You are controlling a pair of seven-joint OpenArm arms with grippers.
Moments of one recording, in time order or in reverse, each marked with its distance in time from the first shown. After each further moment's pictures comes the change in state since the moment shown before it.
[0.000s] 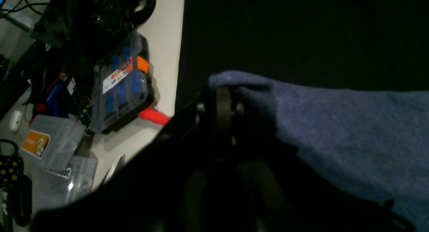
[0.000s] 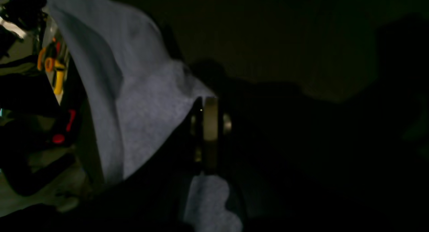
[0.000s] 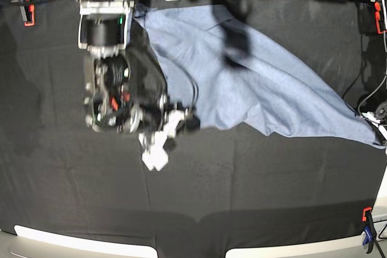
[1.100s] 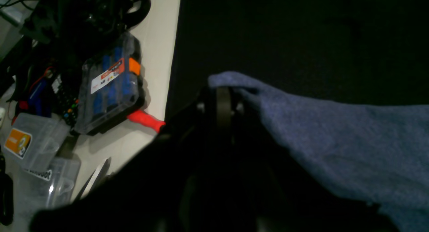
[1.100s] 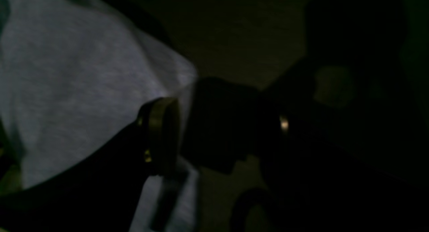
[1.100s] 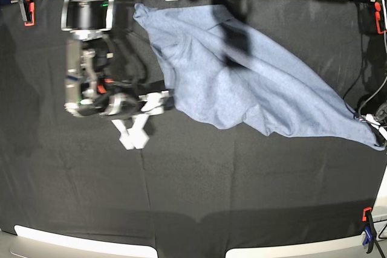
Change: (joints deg) left arm 0.0 0.0 0.0 0.0 -4.3 0.0 -0.7; right arm -7.4 4.0 0.0 8.1 -9.2 -5.2 -3.4
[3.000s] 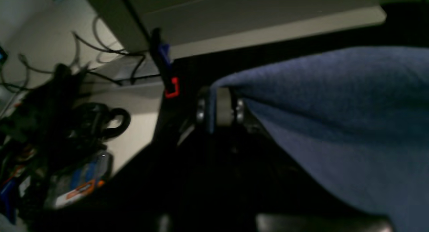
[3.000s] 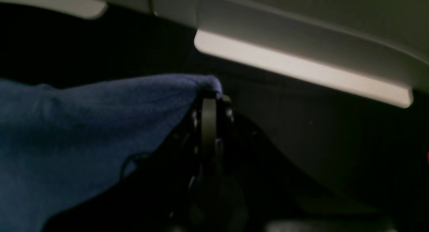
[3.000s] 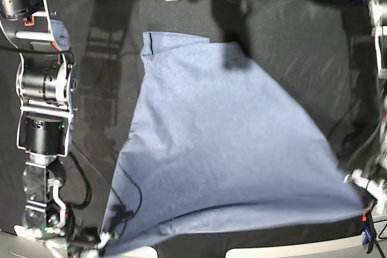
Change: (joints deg) left arm -21.2 5.6 6.6 -9.4 -2.4 -0.1 -7.8; right arm 39.7 9.3 -3.6 -23.6 -28.2 -5.1 26.2
